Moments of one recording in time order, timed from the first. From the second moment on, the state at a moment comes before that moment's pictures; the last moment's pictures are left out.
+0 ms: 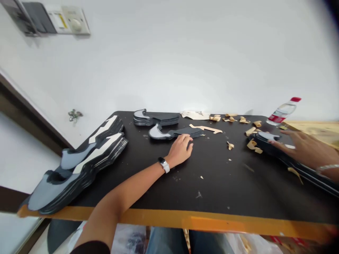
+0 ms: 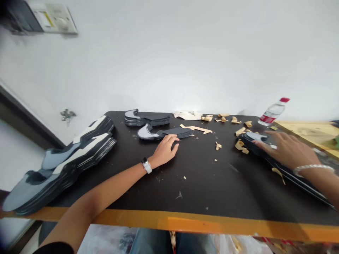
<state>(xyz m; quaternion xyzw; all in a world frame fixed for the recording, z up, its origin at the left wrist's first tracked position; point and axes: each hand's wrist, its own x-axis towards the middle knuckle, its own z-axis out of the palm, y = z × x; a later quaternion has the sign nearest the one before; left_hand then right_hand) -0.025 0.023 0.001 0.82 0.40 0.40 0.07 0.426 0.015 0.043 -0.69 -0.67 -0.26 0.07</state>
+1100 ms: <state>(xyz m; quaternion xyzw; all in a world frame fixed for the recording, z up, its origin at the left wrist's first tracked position) -0.012 -0.034 0.023 0.89 0.41 0.20 -0.04 0.255 0.139 -0.010 -0.64 -0.72 -0.05 0.24</state>
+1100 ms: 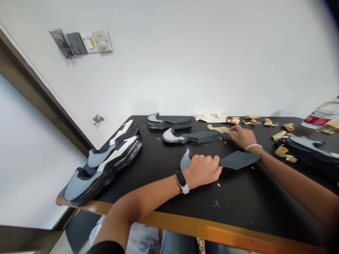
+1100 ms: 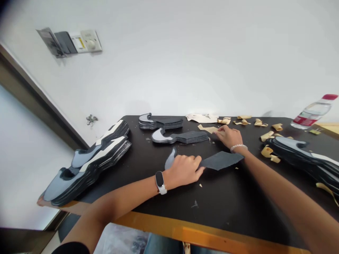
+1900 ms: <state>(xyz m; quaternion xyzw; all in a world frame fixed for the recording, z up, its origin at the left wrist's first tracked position) 0.001 -0.009 -0.004 0.61 0.39 0.44 0.53 0.172 -0.029 0.011 -0.41 -0.82 0.05 0.40</state>
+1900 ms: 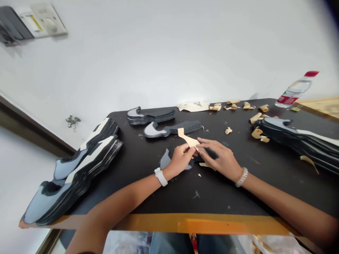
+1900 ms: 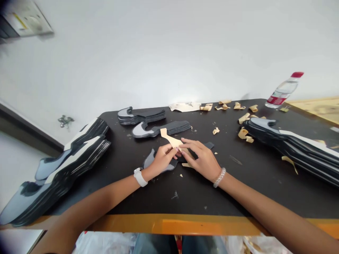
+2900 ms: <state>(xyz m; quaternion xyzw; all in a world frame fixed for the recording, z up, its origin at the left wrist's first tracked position) 0.002 -0.015 -0.001 0.60 0.37 0.43 0.56 0.170 -0.030 0.012 -0.39 -0.81 0.11 0.42</state>
